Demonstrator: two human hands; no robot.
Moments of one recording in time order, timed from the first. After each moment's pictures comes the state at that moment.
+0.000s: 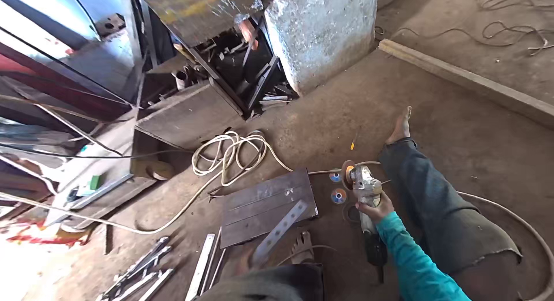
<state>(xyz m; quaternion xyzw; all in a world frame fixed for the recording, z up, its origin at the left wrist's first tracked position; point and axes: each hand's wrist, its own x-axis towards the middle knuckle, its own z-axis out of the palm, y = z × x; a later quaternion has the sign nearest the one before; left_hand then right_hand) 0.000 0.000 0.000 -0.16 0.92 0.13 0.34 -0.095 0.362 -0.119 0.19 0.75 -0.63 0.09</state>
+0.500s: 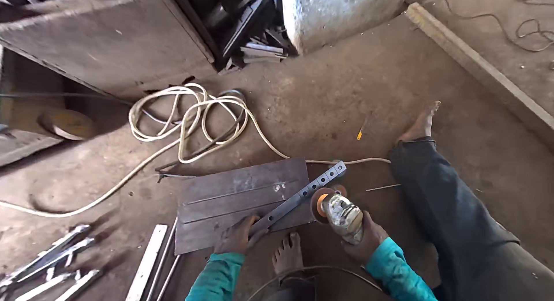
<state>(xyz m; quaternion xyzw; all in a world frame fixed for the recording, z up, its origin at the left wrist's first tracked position) -0.068 -0.060 -0.144 -0.08 0.94 0.18 0.27 -0.103 0.297 -0.096 0.07 0.88 -0.24 0.39</state>
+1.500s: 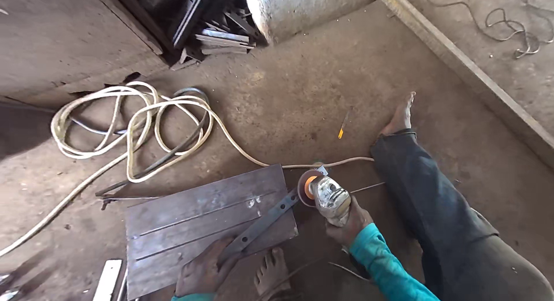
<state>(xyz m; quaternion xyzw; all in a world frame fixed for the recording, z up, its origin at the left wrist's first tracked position) -0.050 -0.065 -0.163 0.00 0.98 0.20 0.07 -0.149 0.293 -0.109 0.15 0.89 -0.26 0.35</state>
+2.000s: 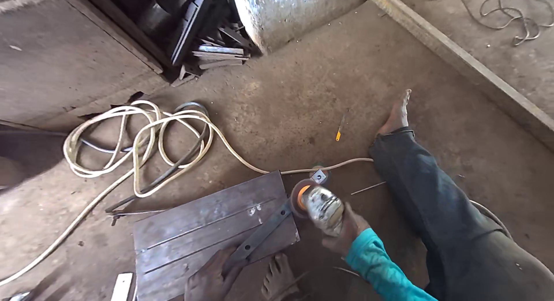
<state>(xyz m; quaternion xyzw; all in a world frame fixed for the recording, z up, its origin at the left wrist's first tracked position) -0.047 -0.065 -0.164 0.00 0.98 0.19 0.08 -0.150 0.288 -0.101 0.11 0.87 -0.26 0.41</state>
